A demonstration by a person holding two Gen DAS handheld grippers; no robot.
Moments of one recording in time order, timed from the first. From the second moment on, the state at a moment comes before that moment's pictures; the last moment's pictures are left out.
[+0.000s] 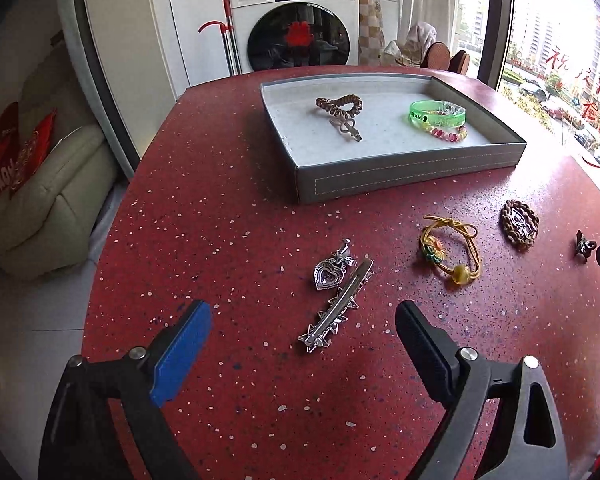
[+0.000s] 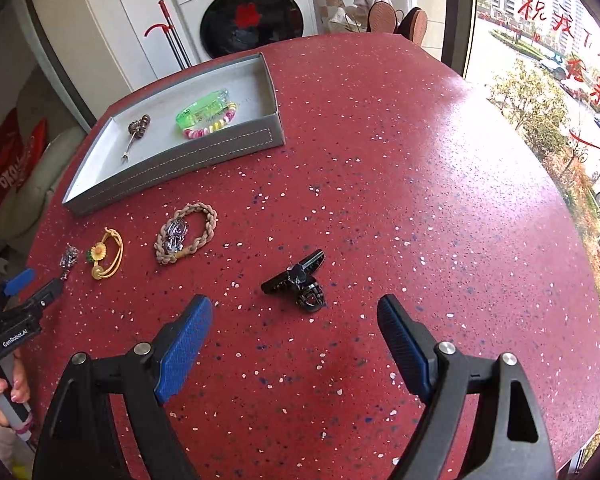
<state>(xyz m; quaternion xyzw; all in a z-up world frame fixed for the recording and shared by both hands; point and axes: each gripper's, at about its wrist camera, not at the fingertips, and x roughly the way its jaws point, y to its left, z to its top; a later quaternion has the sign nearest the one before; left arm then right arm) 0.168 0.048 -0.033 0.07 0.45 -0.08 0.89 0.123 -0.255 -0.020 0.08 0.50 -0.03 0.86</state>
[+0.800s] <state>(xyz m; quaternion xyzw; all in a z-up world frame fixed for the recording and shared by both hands) 0.171 0.031 -0.038 0.06 0.45 -0.11 0.88 0.141 -0.229 -0.035 0.01 0.50 -0.03 0.86</state>
